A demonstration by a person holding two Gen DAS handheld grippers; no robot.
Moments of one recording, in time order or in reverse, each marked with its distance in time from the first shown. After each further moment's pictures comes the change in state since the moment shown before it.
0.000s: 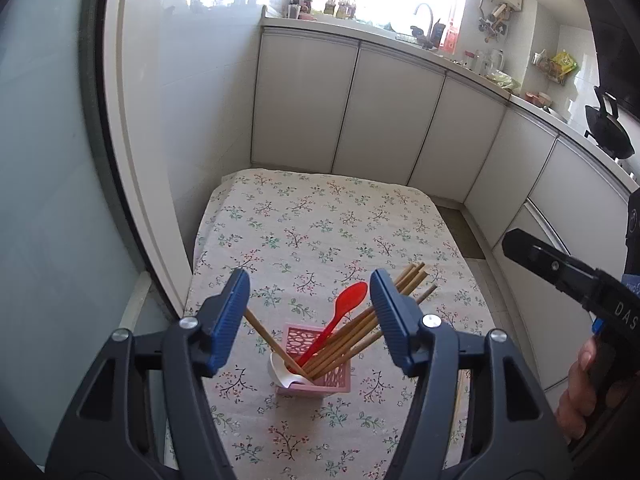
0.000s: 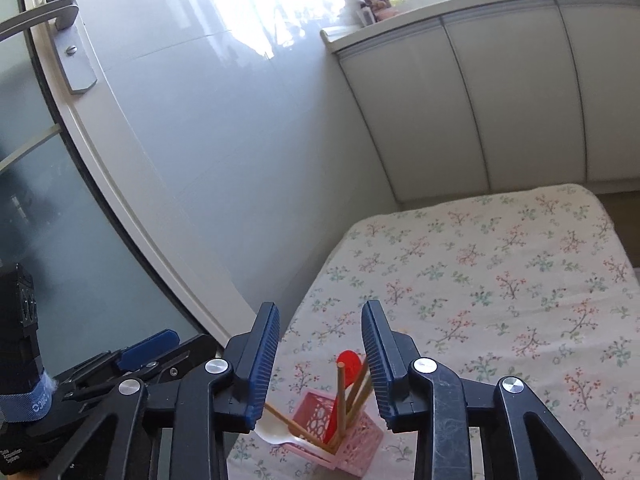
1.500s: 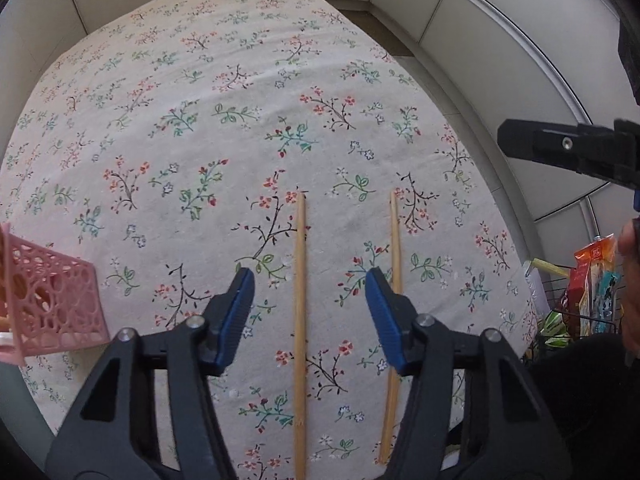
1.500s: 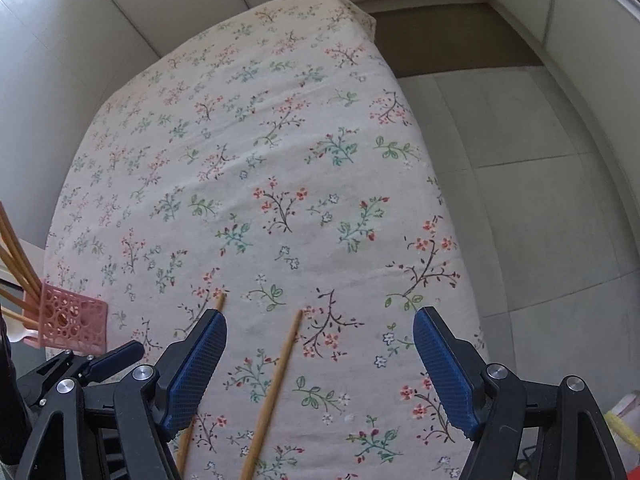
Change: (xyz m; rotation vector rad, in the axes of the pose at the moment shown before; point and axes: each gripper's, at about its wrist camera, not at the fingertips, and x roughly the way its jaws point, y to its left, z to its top) left arm 0.172 -0.182 -0.131 0.350 0.615 -0.202; right arm -0.020 -0.233 -0.093 0.327 0.469 -0.457
